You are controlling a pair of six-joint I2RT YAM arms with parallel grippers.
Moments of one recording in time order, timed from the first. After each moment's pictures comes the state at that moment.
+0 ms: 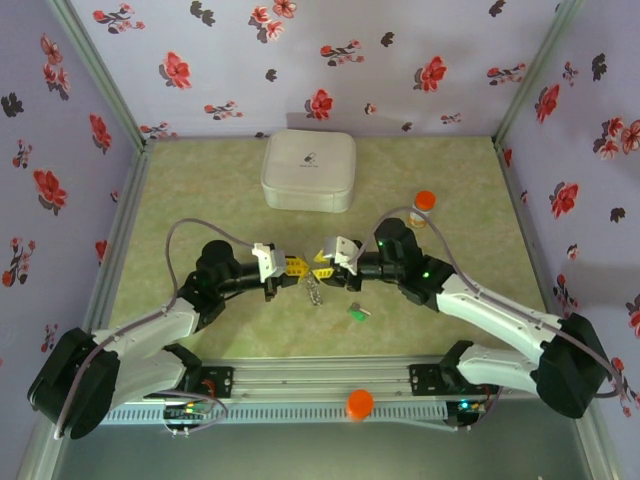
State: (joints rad) left arm -0.64 1.08 0.37 0.57 0.75 0.21; right arm 0.79 1.13 0.71 0.00 -0.58 -0.44
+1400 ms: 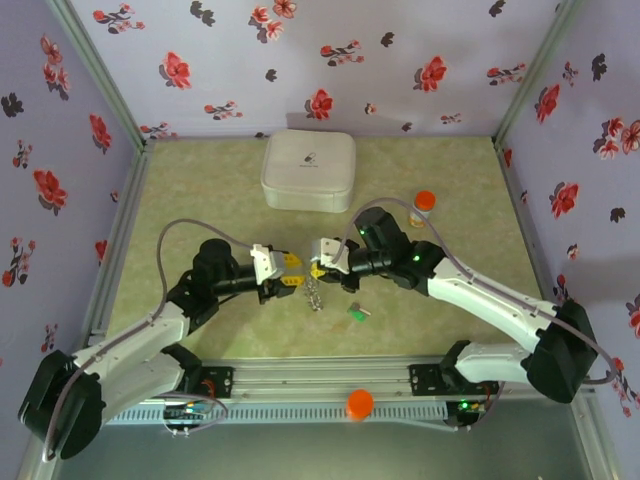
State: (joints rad) left arm -0.64 0.95 0.42 0.24 0.69 0.29; right arm 0.85 1.23 0.94 -0.38 -0.52 -0.59
